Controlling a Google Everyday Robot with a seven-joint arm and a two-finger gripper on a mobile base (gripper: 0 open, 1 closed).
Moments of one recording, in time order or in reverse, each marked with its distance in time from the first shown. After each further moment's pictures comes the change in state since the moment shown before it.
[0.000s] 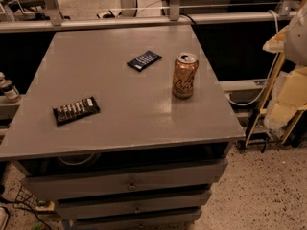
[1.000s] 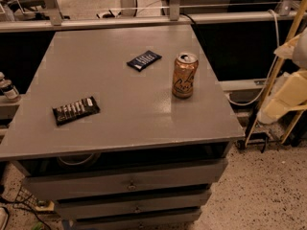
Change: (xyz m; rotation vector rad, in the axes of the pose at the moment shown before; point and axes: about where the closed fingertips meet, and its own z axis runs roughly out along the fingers) arm 0.016 -0.021 0.021 0.035 -0.136 0.194
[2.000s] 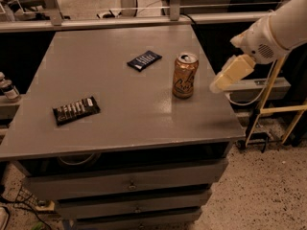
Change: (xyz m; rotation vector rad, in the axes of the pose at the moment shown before) arm -0.069 -0.073 0.085 -0.003 -0.246 0.034
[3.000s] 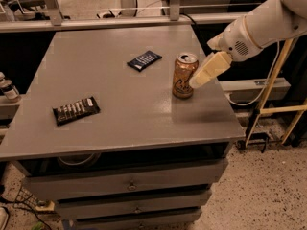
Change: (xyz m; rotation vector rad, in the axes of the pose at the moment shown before) arm -0.041 0.008 0.044 -0.135 -0.097 0.012
